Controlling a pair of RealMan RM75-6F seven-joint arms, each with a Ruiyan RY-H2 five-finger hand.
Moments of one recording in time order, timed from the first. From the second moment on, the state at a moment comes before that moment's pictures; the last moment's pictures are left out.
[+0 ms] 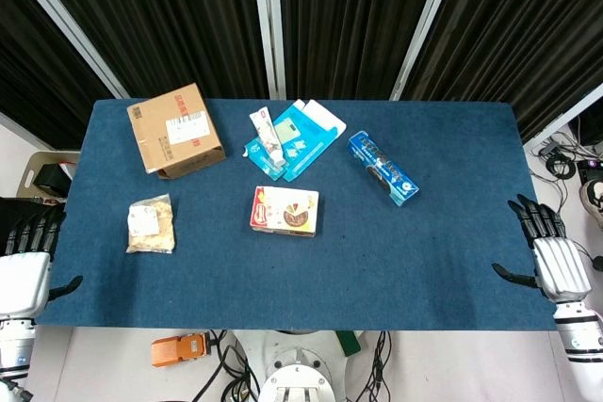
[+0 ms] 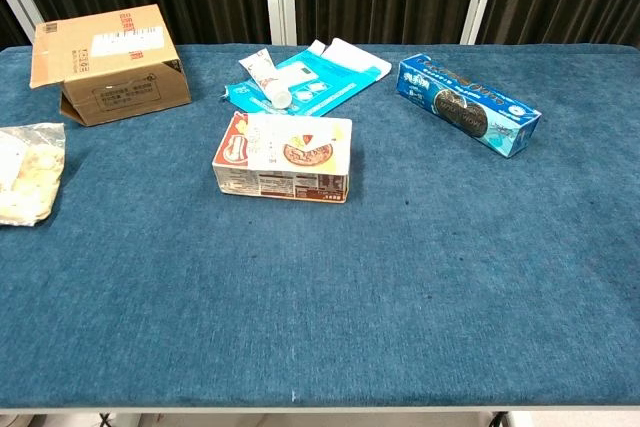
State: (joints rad) left arm -0.03 -1.20 -0.04 -1.60 1.45 1.53 0.21; right arm 0.15 -1.14 0.05 -1.51 -1.54 1.42 0.22
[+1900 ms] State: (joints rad) left arm -1.18 -1.75 -0.37 -1.56 0.15 1.05 0.96; right arm 0.14 -1.12 0.05 -1.52 -1.54 1.43 0.22
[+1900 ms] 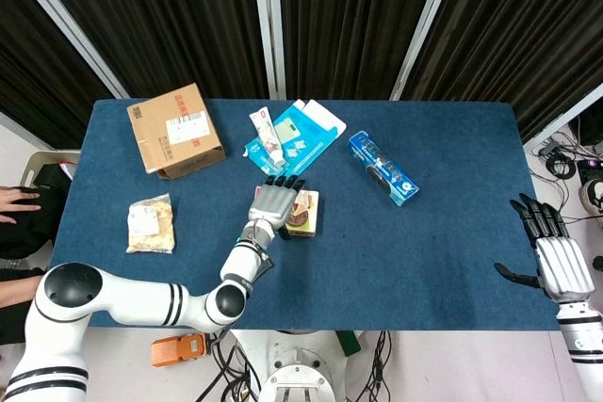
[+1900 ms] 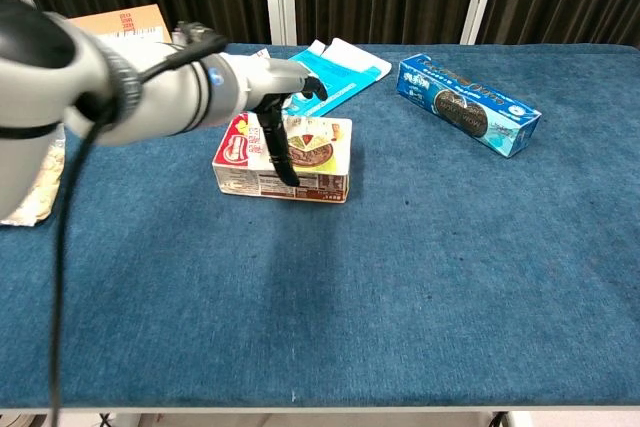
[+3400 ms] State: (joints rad) left arm -1.05 -1.76 -0.46 -1.60 0.48 0.96 0.47; right arm 0.14 -1.13 0.05 -1.50 -1.51 1.40 0.22
